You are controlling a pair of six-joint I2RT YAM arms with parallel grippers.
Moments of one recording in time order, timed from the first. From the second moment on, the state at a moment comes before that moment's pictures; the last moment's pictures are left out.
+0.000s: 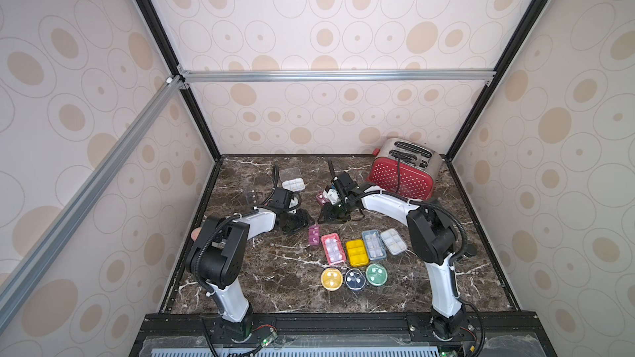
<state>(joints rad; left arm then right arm) -0.32 1.74 0.92 -0.22 0.43 -0.63 0.65 2.13 1.62 -0.63 -0.48 0.49</state>
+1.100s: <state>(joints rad) -0.31 1.77 0.86 -0.07 0.47 -0.67 0.69 2.26 1.75 -0.69 -0.45 0.50</state>
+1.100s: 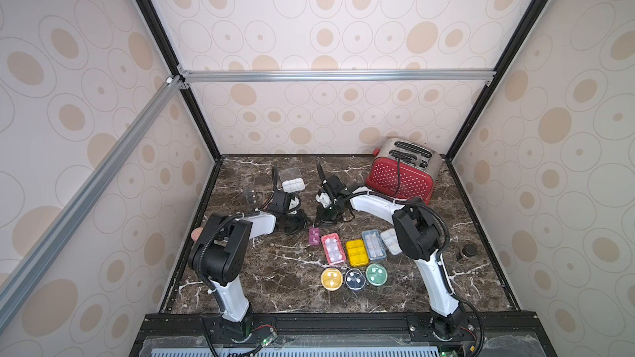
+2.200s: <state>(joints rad) -0.19 1.19 0.86 -0.55 0.07 -0.55 0.90 2.37 2.13 -1.08 0.00 0.50</state>
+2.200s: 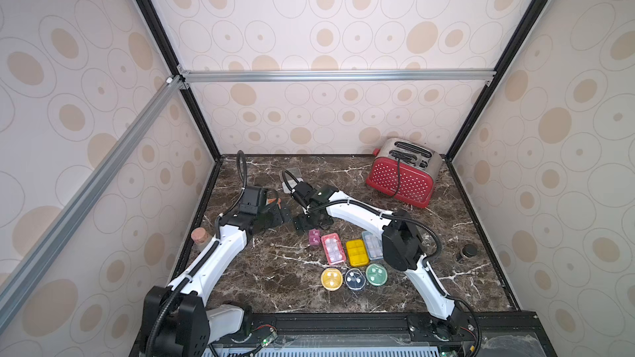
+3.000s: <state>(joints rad) -0.14 1.13 0.84 -0.60 0.05 -0.50 0.91 2.47 2.23 -1.17 0.02 0.56</state>
